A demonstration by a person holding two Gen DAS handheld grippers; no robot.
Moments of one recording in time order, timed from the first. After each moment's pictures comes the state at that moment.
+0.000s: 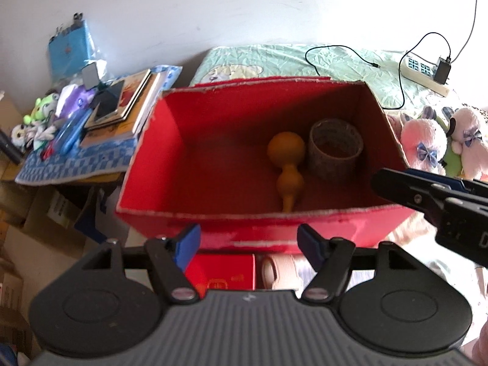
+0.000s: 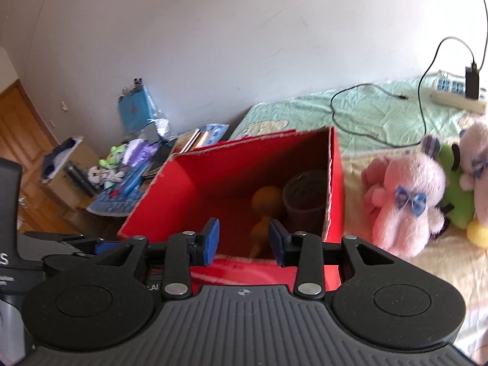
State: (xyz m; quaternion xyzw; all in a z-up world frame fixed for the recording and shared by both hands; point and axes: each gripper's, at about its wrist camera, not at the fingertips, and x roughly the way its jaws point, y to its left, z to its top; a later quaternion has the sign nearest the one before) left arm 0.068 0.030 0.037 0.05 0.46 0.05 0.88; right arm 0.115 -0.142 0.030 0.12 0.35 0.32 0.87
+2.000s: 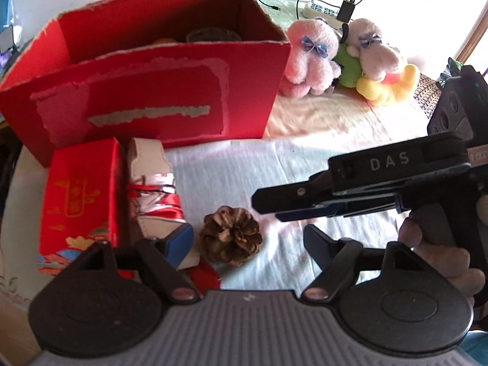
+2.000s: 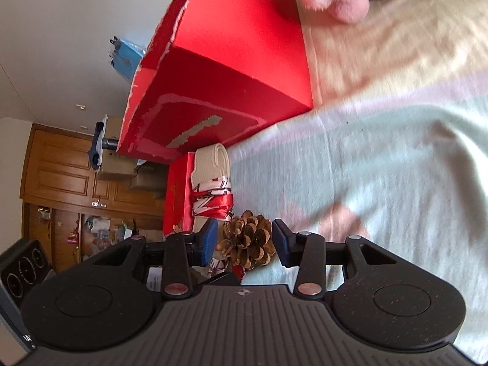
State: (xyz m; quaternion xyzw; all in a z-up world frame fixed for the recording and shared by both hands) left arm -0.011 -0.024 -0.053 0.00 0.50 -0.12 0.86; right arm 0.093 -0.210 -0.093 0.30 0.58 0.36 0.67
